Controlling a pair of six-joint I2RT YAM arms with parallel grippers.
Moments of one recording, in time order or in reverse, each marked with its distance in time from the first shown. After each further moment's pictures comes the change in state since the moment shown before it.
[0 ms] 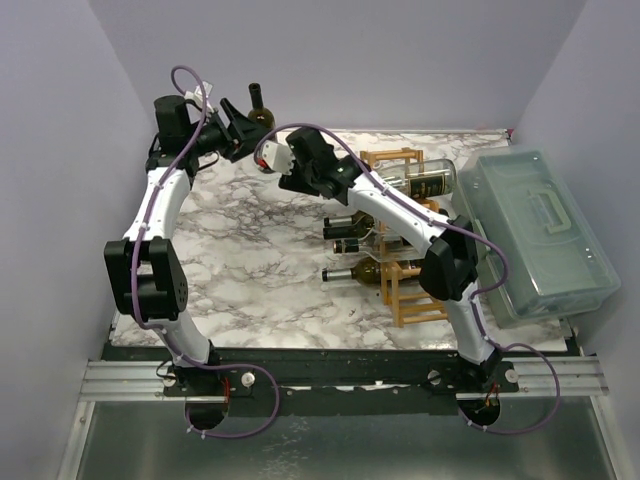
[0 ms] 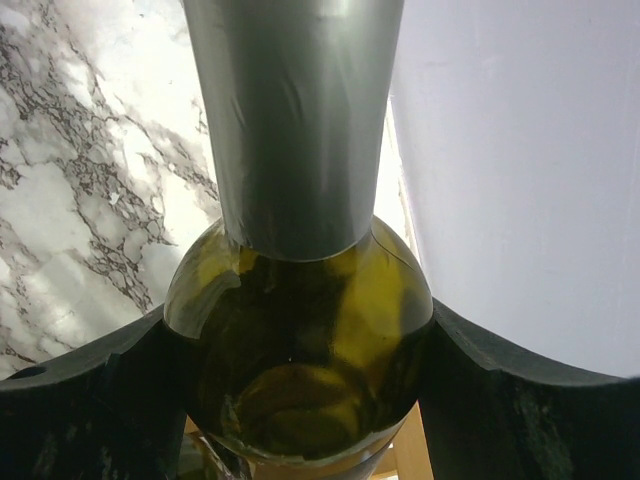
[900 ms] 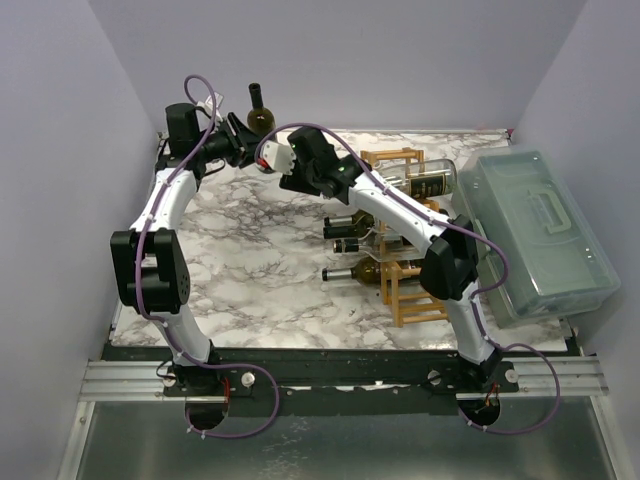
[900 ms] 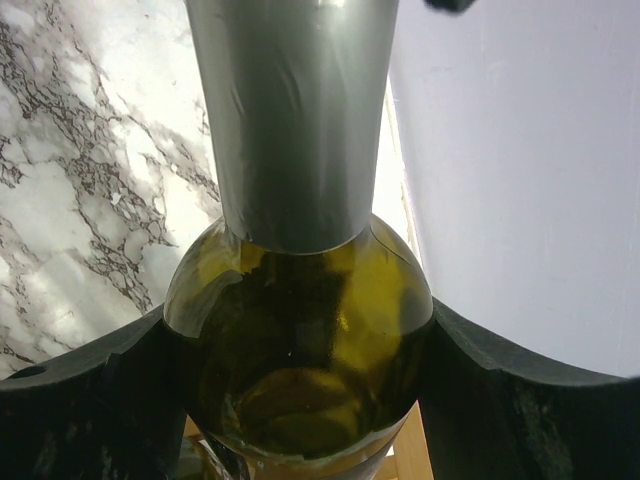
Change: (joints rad) left arm -0.033 0.084 -0.026 0.007 0.034 0.003; right arm -0.010 -0.001 -0.003 0.004 -0.024 -0.005
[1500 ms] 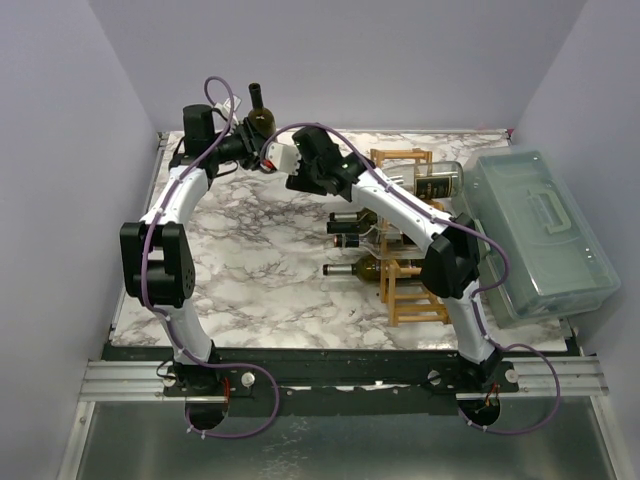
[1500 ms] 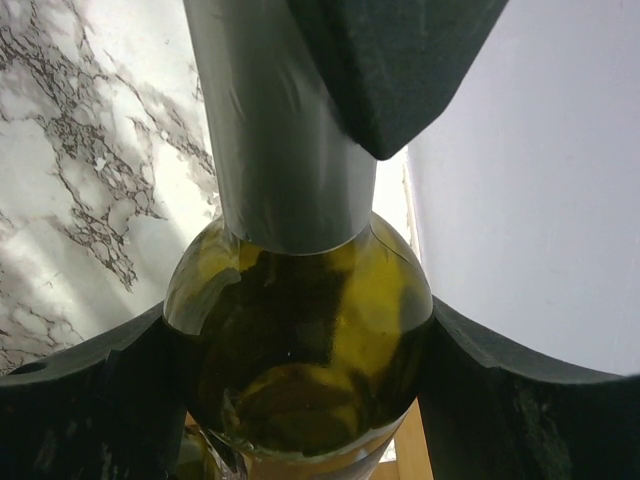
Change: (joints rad) left arm -0.064 0.049 0.022 -0.013 0.010 0.068; right arm -0.012 0.000 -0.002 -0.035 -0.006 -0.037
